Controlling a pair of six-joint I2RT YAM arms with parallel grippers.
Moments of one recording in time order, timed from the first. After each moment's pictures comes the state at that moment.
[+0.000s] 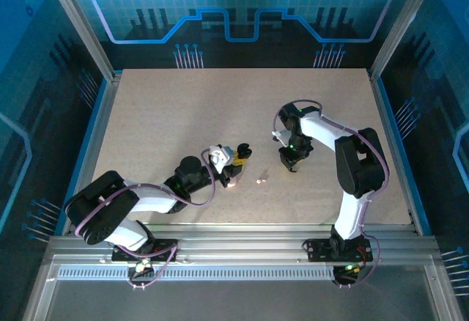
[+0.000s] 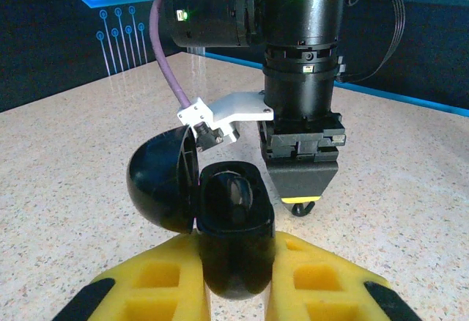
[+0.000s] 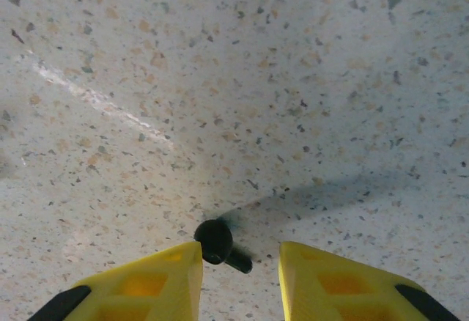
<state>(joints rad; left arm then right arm) -0.72 1.47 0.35 1.02 0.22 0.00 0.35 1.88 1.29 -1.04 -0.03 -0.21</state>
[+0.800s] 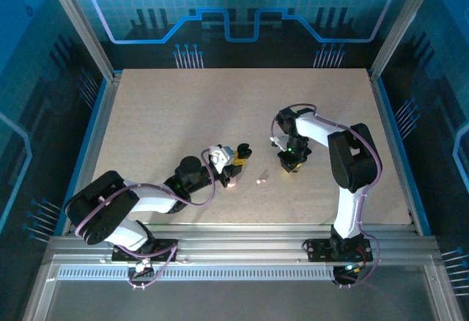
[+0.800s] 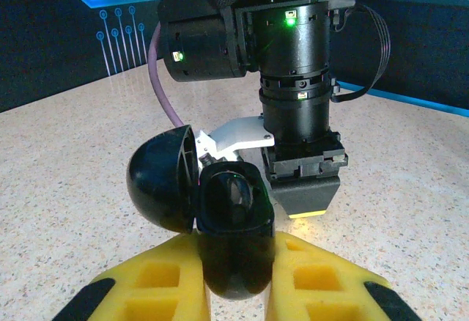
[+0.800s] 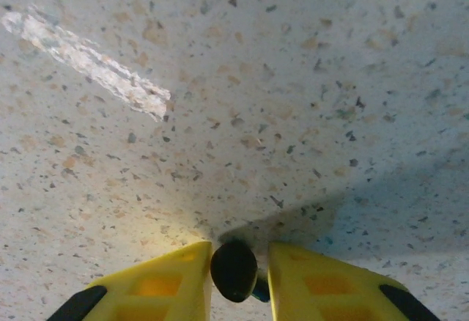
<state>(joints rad) -0.72 1.47 0.35 1.02 0.22 0.00 0.36 1.95 1.30 -1.07 -0.03 -0.23</state>
